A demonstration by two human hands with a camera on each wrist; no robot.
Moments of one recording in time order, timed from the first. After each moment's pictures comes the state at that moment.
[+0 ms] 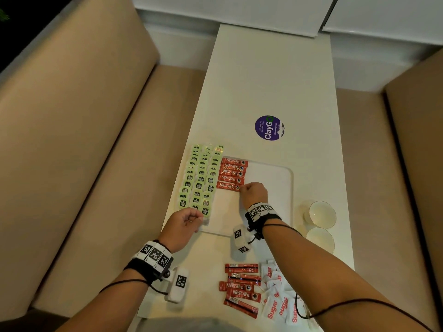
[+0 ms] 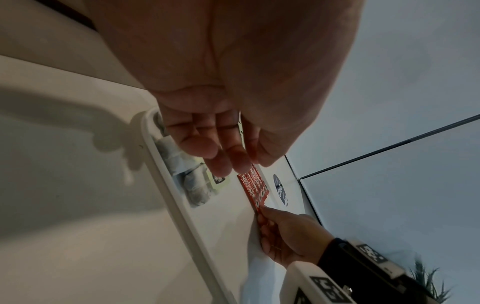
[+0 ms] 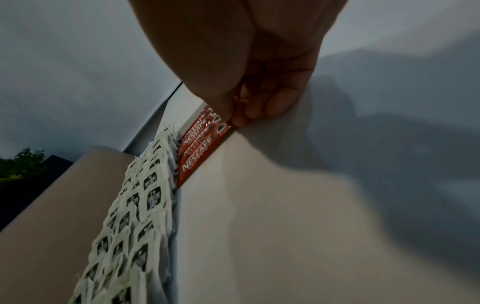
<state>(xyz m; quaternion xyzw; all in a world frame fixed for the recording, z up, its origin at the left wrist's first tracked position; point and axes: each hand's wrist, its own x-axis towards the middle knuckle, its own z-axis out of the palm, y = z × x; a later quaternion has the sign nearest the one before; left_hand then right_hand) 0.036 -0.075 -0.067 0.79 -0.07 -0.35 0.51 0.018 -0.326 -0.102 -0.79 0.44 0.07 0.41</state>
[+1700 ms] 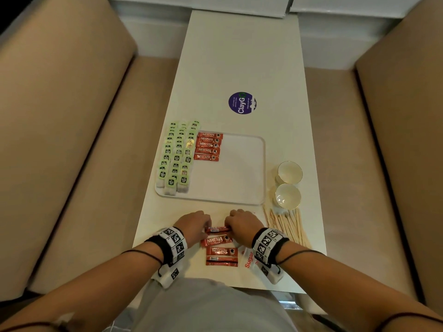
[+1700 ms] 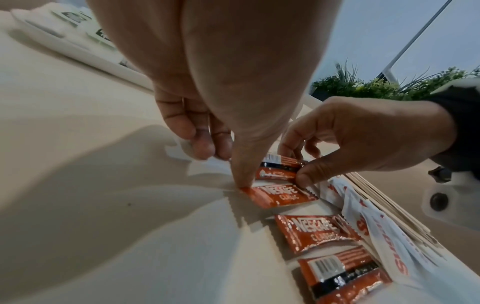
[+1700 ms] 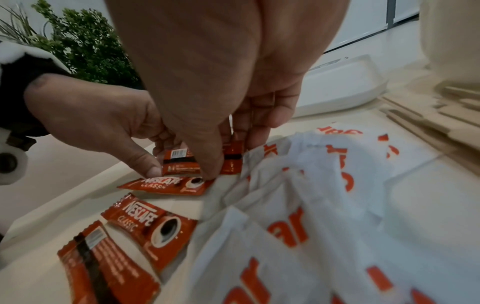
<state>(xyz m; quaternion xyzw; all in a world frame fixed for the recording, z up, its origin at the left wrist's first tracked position) -0.071 -0.107 -0.089 0.84 -0.41 -0.36 0.07 -0.179 -0.287 -0.087 -0.96 -0.01 0.23 0.15</state>
